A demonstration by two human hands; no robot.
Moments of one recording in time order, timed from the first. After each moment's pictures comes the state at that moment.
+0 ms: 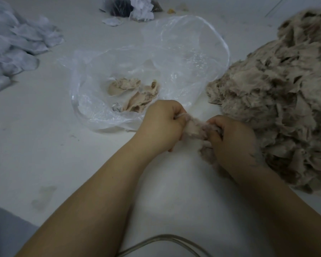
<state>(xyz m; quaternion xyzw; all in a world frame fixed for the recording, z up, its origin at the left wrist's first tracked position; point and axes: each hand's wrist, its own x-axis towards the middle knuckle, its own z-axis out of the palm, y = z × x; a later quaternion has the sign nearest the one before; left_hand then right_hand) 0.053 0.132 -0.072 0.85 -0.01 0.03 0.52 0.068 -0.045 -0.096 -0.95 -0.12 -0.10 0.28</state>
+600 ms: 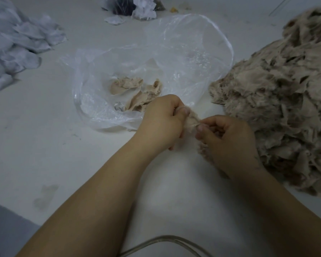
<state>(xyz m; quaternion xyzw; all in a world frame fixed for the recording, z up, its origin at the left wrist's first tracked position) 0.055 0.133 -0.071 0.84 0.01 0.05 0.55 0.060 -0.026 -0.098 -0.86 -0.13 -0.10 0.49</state>
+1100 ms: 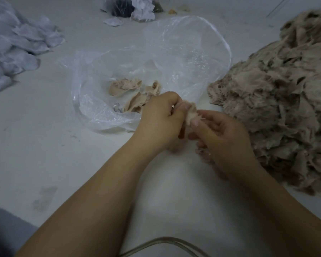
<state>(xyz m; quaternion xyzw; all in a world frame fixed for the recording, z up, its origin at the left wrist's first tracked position) 0.057 0.134 -0.072 0.83 0.00 0.11 0.55 0.054 -0.017 -0.089 -0.79 -0.09 -0.01 0.60</state>
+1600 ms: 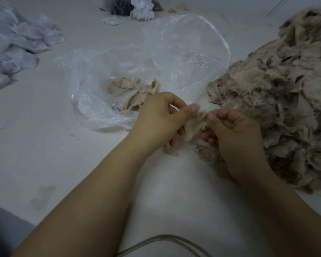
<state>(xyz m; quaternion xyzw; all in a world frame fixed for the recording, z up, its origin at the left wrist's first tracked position) 0.053 0.135 -0.068 0.79 0.01 0.05 0.61 0.060 -0.026 -0.087 -0.72 0.01 -0.04 0.69</state>
